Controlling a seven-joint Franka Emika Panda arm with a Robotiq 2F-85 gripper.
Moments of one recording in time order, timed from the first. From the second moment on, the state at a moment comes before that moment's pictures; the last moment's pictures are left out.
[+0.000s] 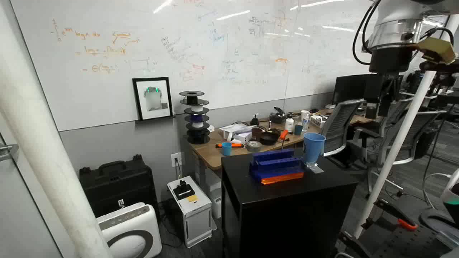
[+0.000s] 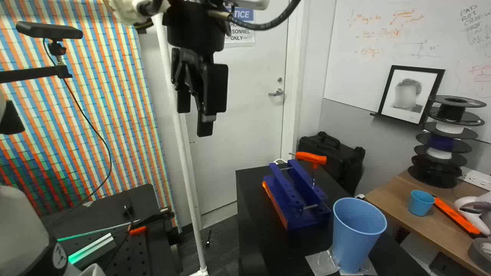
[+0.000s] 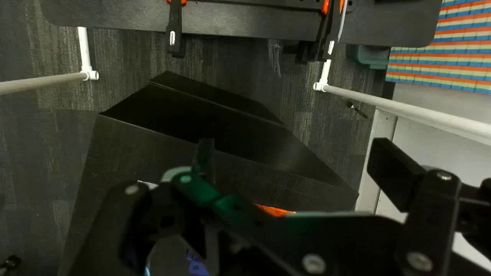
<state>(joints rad) 0.01 -0.75 -0.07 -2.70 0.01 1.82 -0.14</state>
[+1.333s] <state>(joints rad) -0.03 -0.19 0.04 -2.54 0.04 2.61 0.38</state>
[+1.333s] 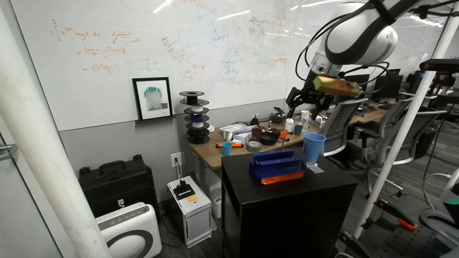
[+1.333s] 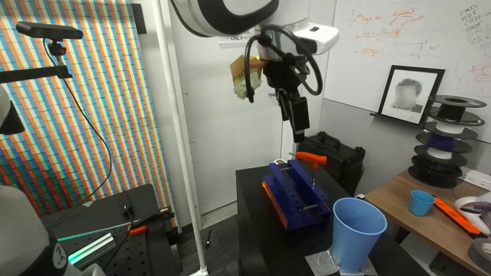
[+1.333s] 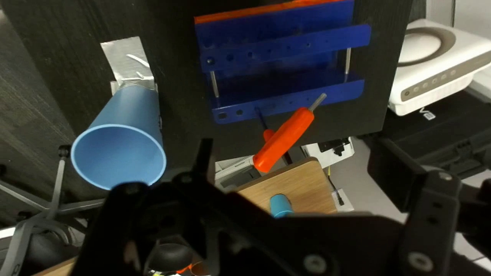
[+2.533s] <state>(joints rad) 0.04 0.25 -0.06 -2.36 -0.01 2.86 0.68</state>
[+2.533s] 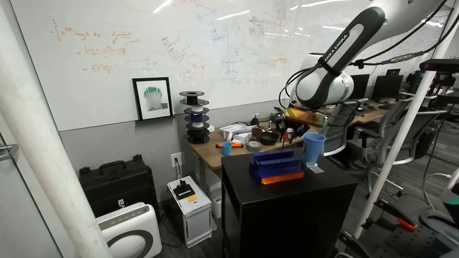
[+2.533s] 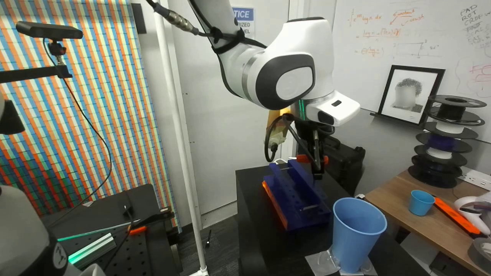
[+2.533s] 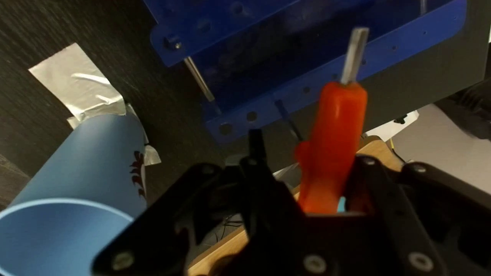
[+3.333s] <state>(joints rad) 0.06 0.13 -0.04 -2.38 0.03 2.80 0.60</state>
